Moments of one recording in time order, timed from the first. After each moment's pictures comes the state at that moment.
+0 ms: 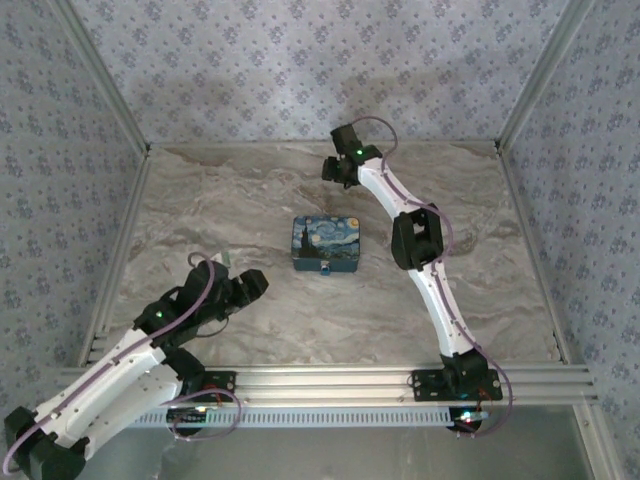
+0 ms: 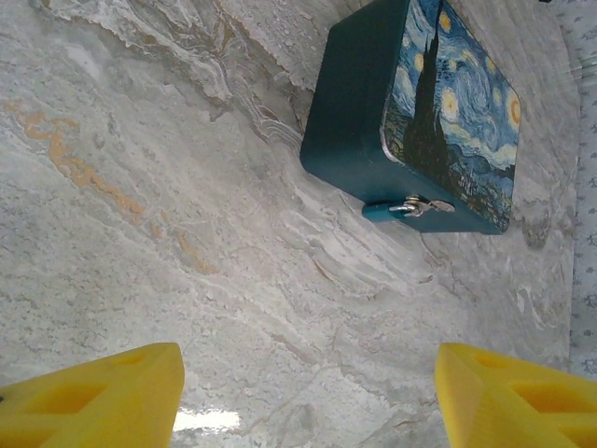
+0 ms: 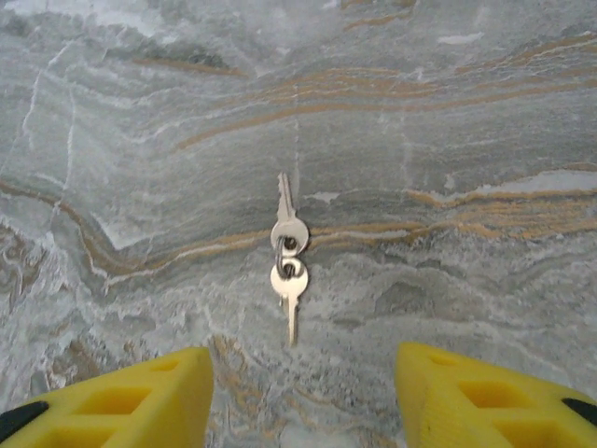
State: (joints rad) left arm -0.69 0.63 0.52 -0.59 -0.02 -1.10; right arm 0.42 2.69 2.56 -0.80 0.03 0.48
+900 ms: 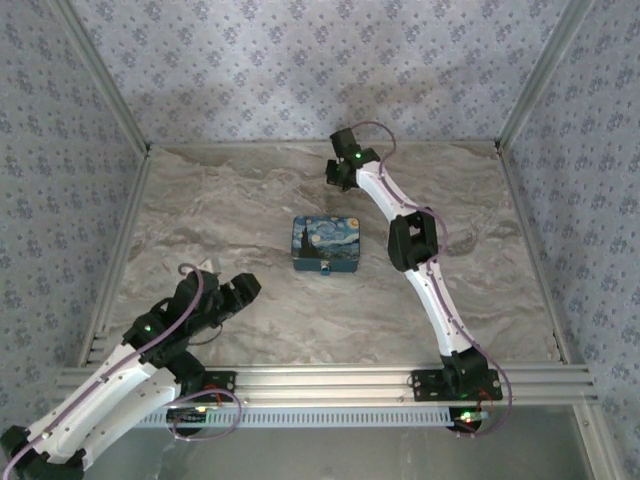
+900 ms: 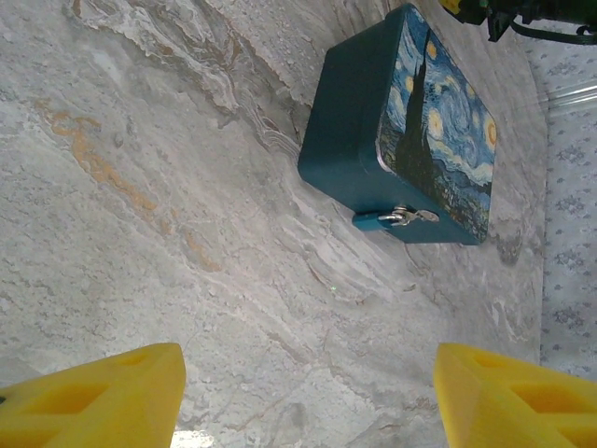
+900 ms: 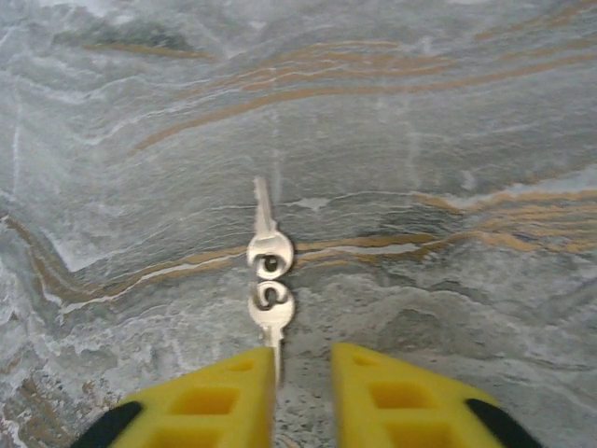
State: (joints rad) left arm -0.70 0.51 0.48 -0.63 -0.06 -1.15; right arm 0.41 2.78 2.67 -0.84 0.02 0.51
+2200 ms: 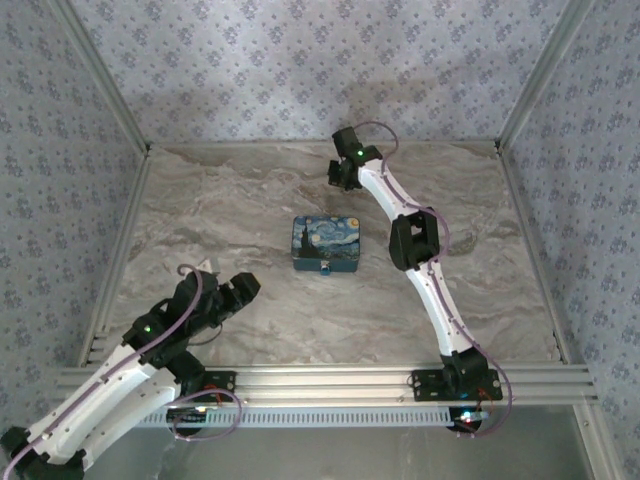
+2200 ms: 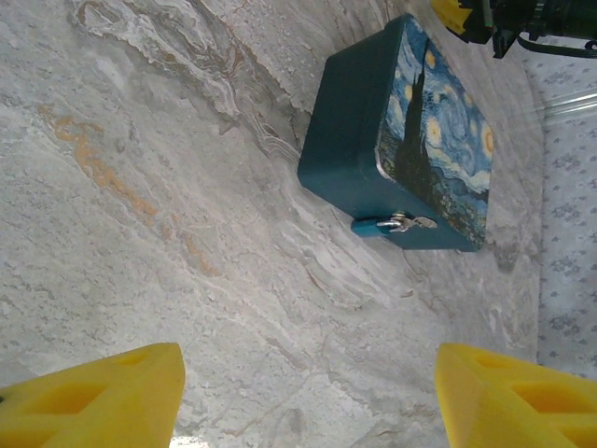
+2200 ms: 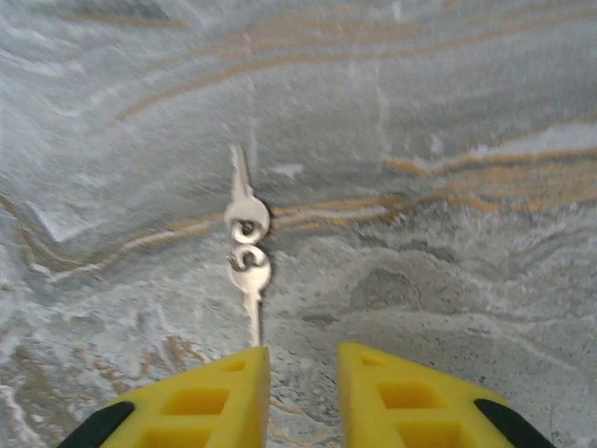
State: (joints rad) left arm -0.70 0.51 0.48 -0.62 -0.07 -1.15; right arm 0.41 2.76 2.65 -0.90 0.00 0.50
